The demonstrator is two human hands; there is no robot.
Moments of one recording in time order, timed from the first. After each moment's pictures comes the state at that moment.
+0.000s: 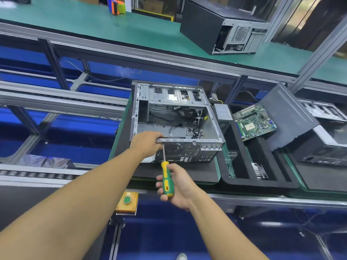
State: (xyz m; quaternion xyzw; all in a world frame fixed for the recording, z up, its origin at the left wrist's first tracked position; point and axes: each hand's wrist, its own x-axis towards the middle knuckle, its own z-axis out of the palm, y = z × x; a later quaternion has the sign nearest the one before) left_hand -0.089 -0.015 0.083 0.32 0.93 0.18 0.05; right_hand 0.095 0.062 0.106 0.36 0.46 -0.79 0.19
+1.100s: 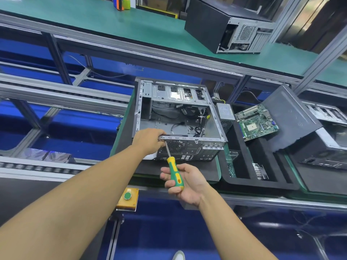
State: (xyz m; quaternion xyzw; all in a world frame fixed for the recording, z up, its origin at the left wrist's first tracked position) left_hand -0.087 -0.015 0.085 0.32 0.93 0.18 0.04; right_hand 0.102 0.086 0.113 0.31 0.31 -0.87 0.21
